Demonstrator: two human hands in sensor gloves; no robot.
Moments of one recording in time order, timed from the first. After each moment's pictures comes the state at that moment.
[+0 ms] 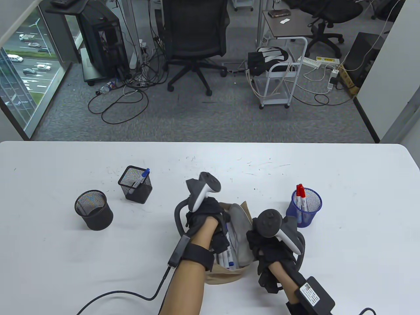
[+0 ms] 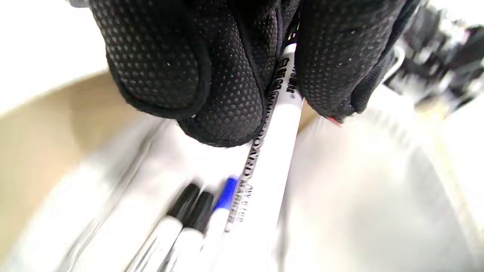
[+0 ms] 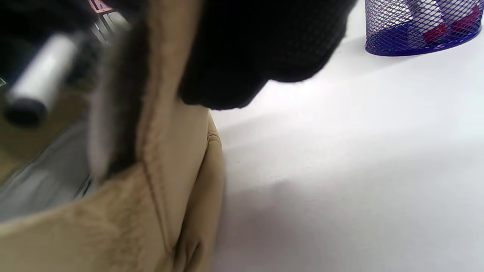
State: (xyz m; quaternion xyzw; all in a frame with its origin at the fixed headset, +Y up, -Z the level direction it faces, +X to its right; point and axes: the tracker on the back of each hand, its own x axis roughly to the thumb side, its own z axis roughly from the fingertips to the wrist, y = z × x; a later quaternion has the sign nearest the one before) left_hand -0.068 -0.655 -0.419 -0.25 0.14 0.25 0.93; right_hand 0.145 -0.711 -0.343 0.01 0.15 0.97 0.20
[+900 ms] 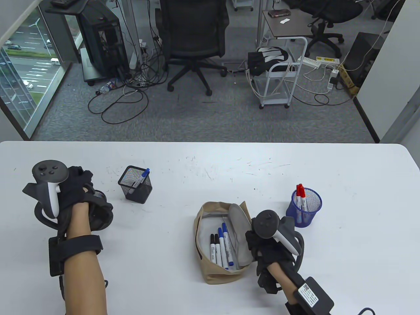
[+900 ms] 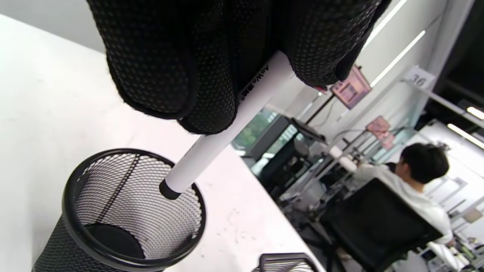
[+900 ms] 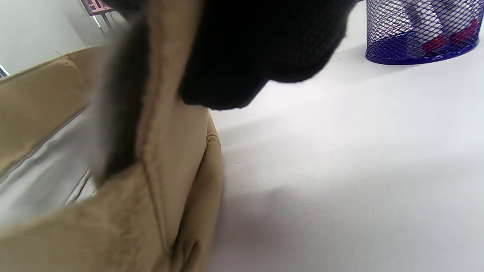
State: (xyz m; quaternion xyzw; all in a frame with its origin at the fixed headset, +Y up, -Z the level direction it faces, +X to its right) left_hand -0.373 -0.602 -0.387 0.06 0.38 0.31 0.87; right_hand 0.139 -0.711 -0.341 0.01 0.14 0.97 0.18
